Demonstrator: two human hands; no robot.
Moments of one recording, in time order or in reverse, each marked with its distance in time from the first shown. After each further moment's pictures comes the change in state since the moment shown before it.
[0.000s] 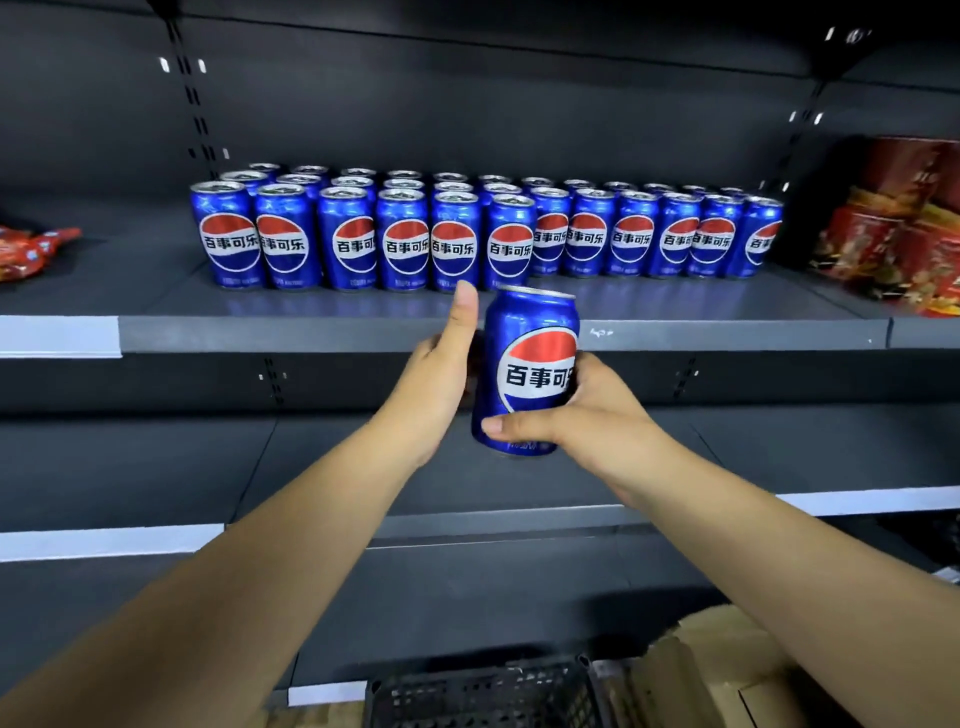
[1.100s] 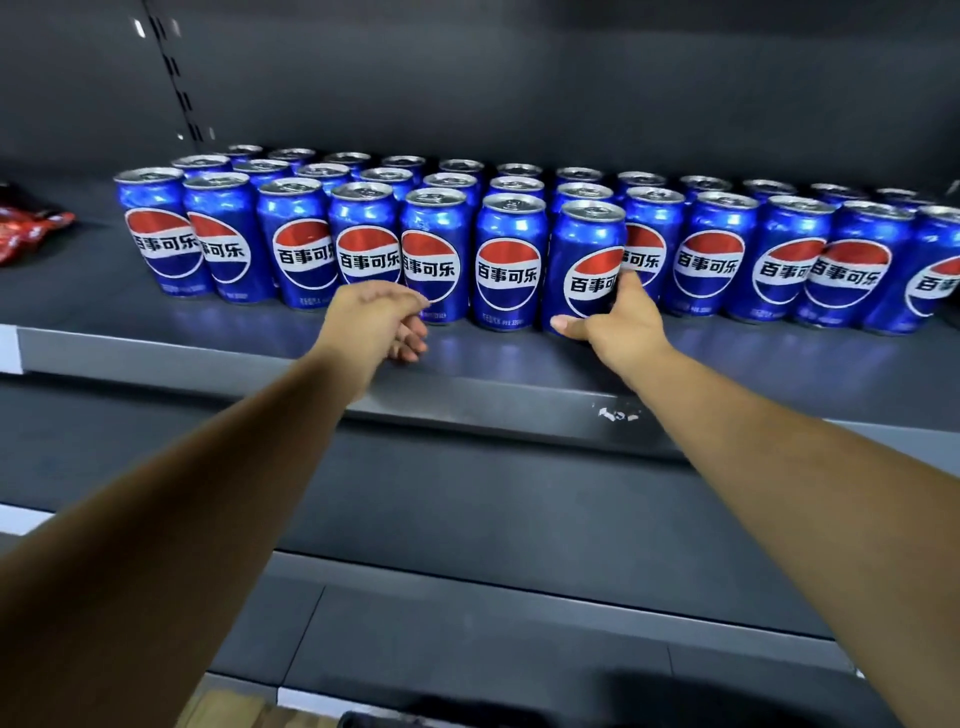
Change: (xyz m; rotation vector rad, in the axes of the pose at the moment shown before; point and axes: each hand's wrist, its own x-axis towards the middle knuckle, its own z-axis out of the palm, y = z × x) left_hand 0.187 -0.020 -0.009 0.134 0.370 0.002; right_hand 0.264 0.044 -0.093 -0.195 0.123 -0.075
